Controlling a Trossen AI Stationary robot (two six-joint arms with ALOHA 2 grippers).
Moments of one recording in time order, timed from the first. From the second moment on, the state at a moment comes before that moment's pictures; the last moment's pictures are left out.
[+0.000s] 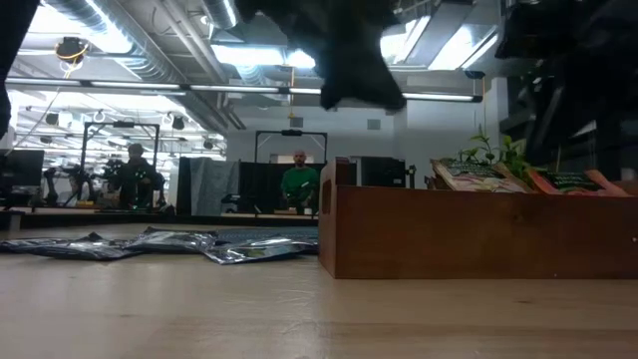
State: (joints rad) left arm -0.04 1.85 1.41 -0.27 0.02 -0.19; right arm 0.46 1.26 0.78 -0.67 0.31 0.67
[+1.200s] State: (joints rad) left arm 0.10 2.19 1.42 -0.17 -0.16 -0.14; right arm -0.04 1.26 0.59 -0.30 0.01 0.58
